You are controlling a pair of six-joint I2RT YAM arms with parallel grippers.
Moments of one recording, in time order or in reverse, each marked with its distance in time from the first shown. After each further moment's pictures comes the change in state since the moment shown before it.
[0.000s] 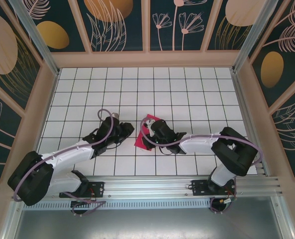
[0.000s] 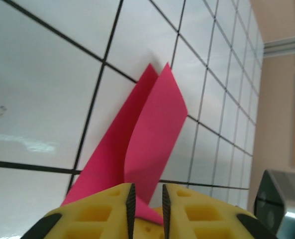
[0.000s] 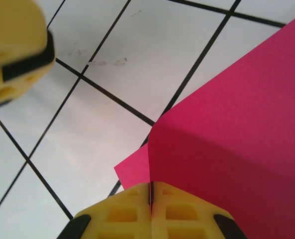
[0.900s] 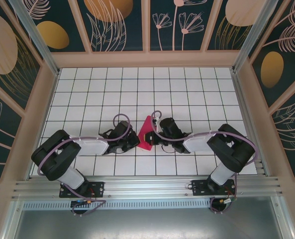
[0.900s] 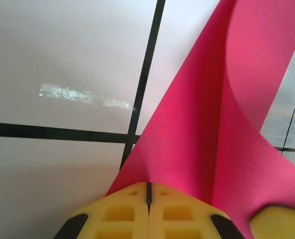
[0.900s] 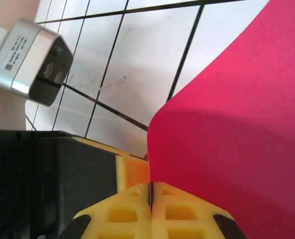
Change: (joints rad) left arm -0.073 0.334 0.054 0.027 0.098 0.060; right arm -0.126 0.032 -0.105 0.237 -0.205 0.247
